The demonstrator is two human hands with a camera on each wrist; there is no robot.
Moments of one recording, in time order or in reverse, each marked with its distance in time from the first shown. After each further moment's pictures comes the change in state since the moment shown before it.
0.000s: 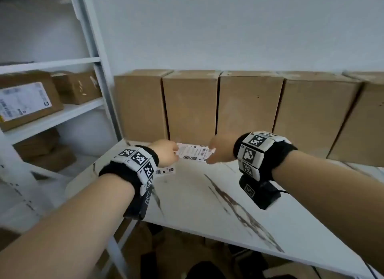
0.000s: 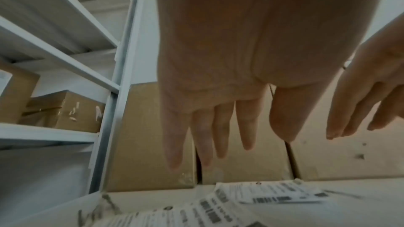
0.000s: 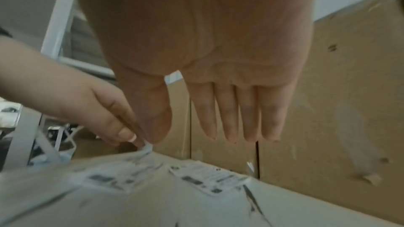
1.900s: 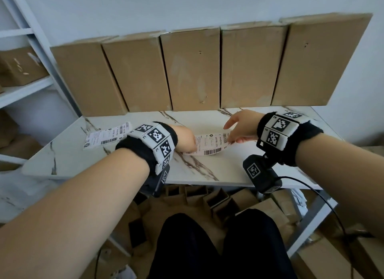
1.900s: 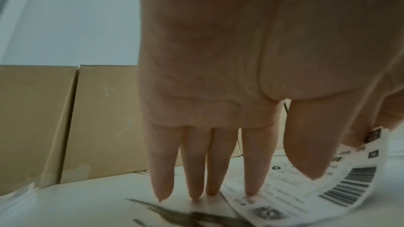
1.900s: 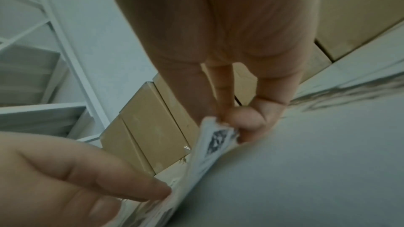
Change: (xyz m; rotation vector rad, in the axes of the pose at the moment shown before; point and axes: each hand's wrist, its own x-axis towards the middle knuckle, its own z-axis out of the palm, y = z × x) left_hand -0.042 0.156 0.054 0.417 -0.332 0.219; right_hand -0.119 0.120 0.064 0.902 0.010 0.390
